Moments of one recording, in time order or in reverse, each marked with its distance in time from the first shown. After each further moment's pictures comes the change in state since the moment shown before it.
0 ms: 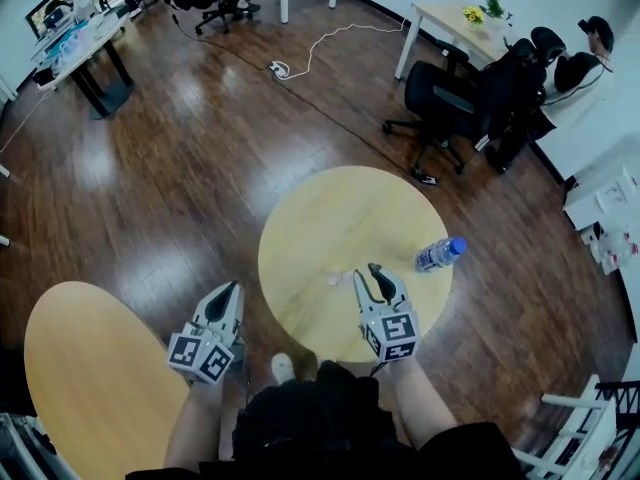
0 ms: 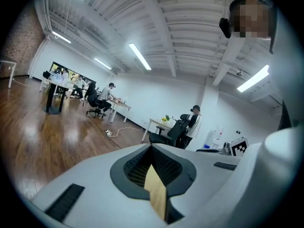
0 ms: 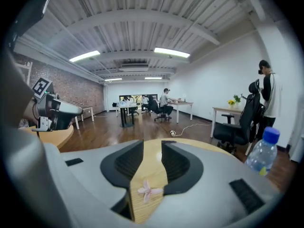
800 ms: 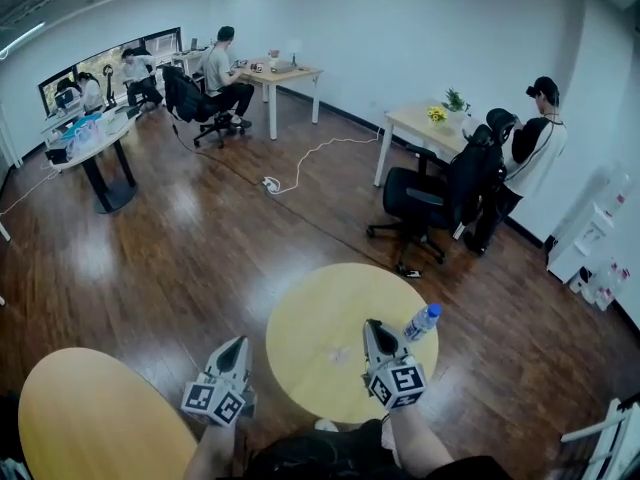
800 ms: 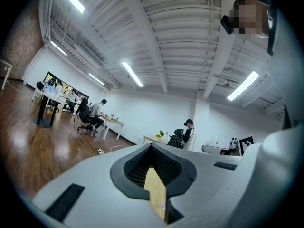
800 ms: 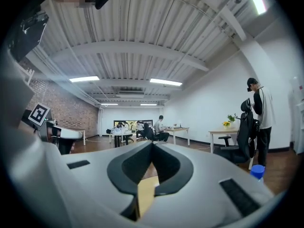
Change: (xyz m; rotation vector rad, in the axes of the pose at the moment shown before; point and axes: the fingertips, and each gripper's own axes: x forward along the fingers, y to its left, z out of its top) left arm 0.003 -0.016 0.061 0.053 -0.219 -0.091; right arm -0.045 -0.002 0.107 0.034 -0.351 -0.053
